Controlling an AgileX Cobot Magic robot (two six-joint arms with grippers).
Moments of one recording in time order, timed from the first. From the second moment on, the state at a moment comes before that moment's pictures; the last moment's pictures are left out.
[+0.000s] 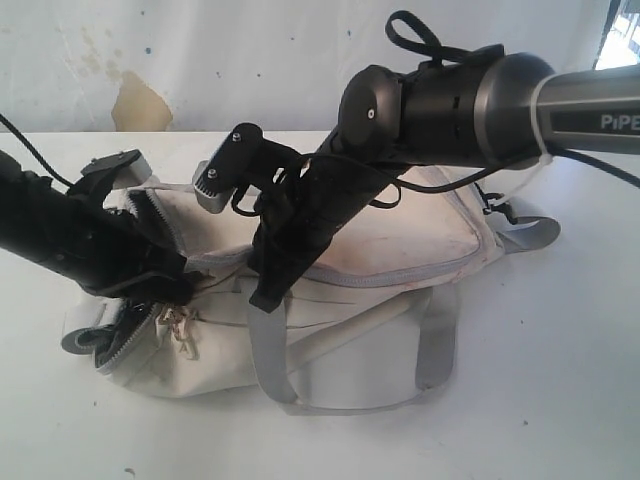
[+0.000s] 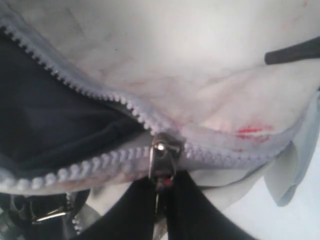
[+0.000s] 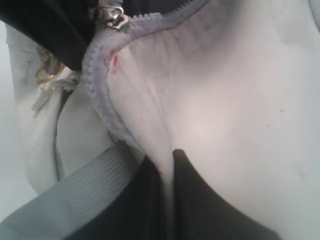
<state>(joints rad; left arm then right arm) -0.24 1.69 -0.95 -0.87 0.77 0.85 0.68 1.89 -1.39 0.41 0.63 -0.94</state>
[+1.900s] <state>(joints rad) -0.23 1.69 -1.34 -0.53 1.20 0.69 0.70 1.91 -1.40 0.22 0.66 -0.92</state>
